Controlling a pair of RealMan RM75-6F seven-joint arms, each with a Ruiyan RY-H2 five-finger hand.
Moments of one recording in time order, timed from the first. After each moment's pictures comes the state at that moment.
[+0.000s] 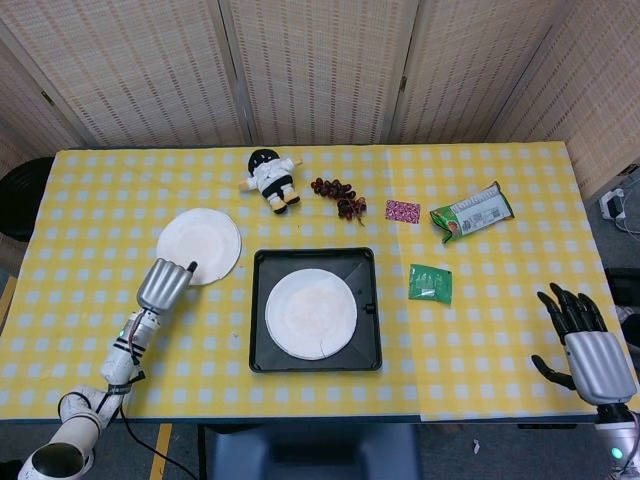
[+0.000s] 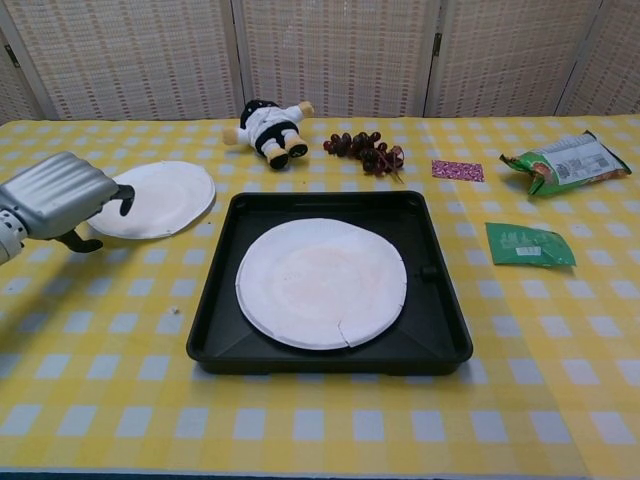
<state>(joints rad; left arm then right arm) -0.64 -1.99 -0.04 -0.21 1.58 1.17 0.06 0.07 -1.09 0.02 -1.62 -1.54 1.45 -0.01</state>
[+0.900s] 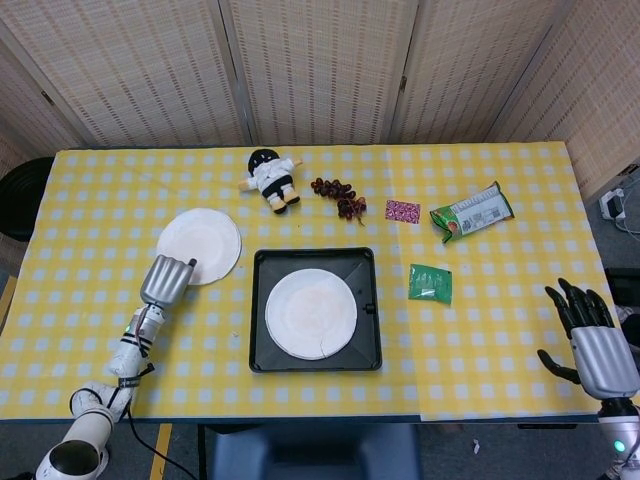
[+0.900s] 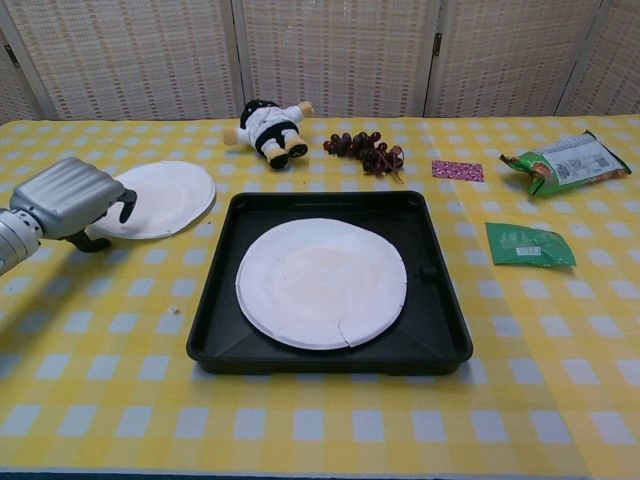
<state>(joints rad) -0.68 -2.05 -0.05 -0.14 1.52 1.07 0.04 0.08 -1.09 0.04 -1.61 -1.49 1.43 -0.01</state>
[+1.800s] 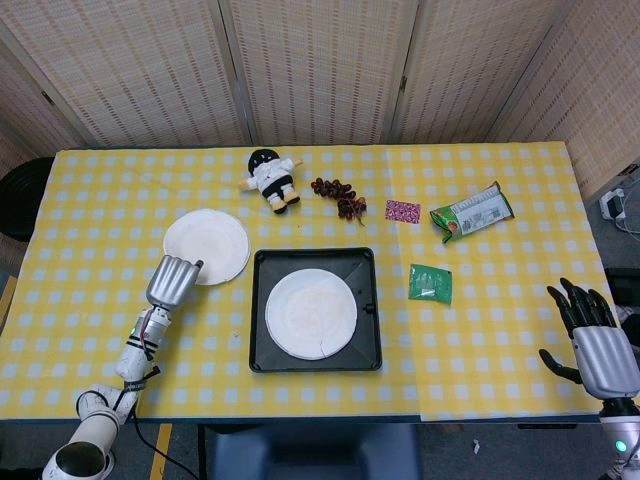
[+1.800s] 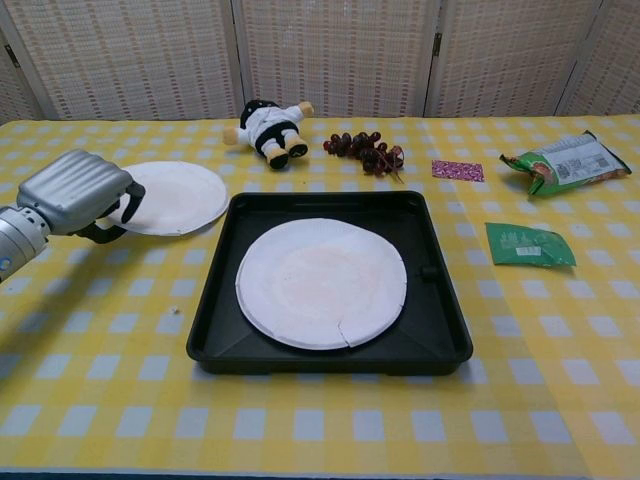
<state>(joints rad) -0.67 -2.07 -0.05 -0.14 1.52 1.18 -0.03 0.07 -1.09 0.04 -1.60 -1.49 1.43 -0.01</state>
